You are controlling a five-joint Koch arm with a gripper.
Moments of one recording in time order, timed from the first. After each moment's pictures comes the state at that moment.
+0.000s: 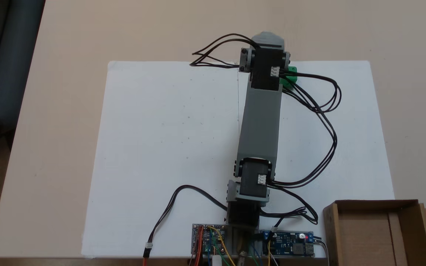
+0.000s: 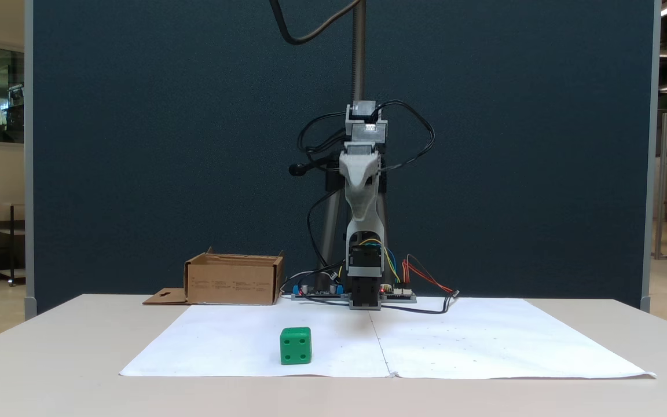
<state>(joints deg) 6.1 93.9 63.6 68.4 -0.9</state>
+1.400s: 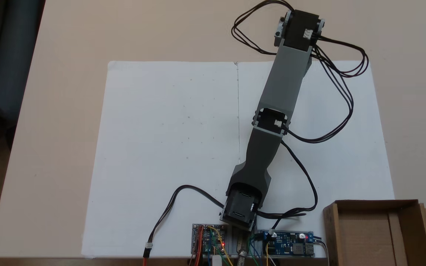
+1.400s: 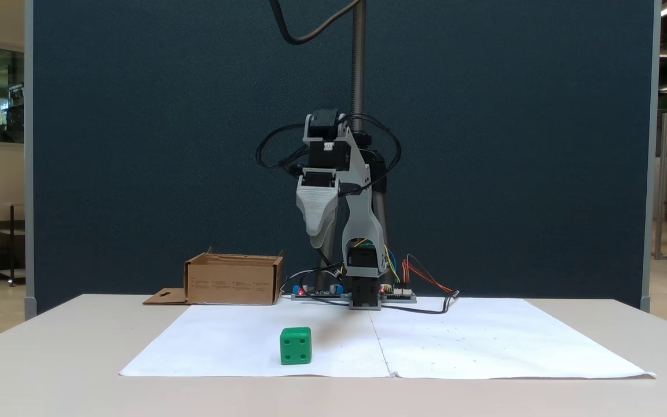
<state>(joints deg) 19.6 63.5 31.7 82.8 -20.0</state>
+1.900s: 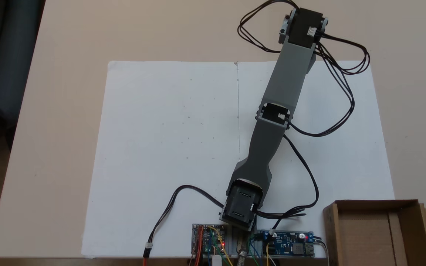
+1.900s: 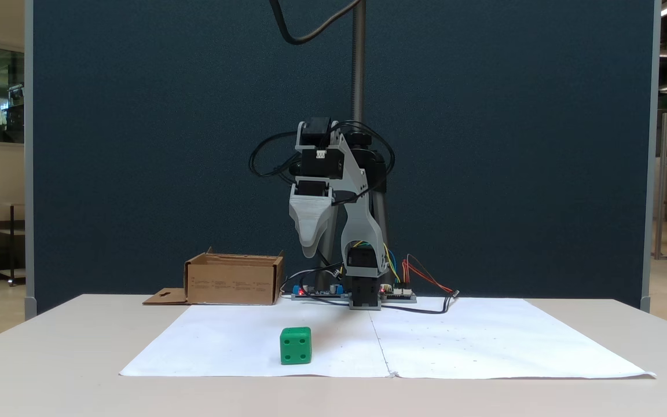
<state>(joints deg) 20.3 56.3 24.7 82.8 -21.6</state>
